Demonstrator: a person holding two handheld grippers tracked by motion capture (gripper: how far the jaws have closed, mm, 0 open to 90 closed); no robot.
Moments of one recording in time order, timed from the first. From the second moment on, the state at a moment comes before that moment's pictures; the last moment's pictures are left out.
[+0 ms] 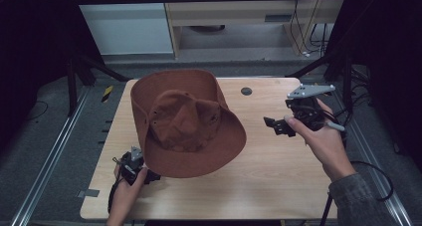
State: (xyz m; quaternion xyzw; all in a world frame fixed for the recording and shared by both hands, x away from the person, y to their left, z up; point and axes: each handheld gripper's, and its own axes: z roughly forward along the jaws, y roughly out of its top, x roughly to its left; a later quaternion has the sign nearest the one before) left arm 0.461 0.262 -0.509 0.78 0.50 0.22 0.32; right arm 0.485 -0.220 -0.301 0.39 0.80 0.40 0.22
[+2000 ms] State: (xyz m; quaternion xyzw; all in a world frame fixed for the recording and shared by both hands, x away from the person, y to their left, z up) left arm 0.461 0.262 -0.509 0.78 0.50 0.22 0.32; right arm 0.501 -0.191 -0.509 0.47 0.80 0.33 0.20
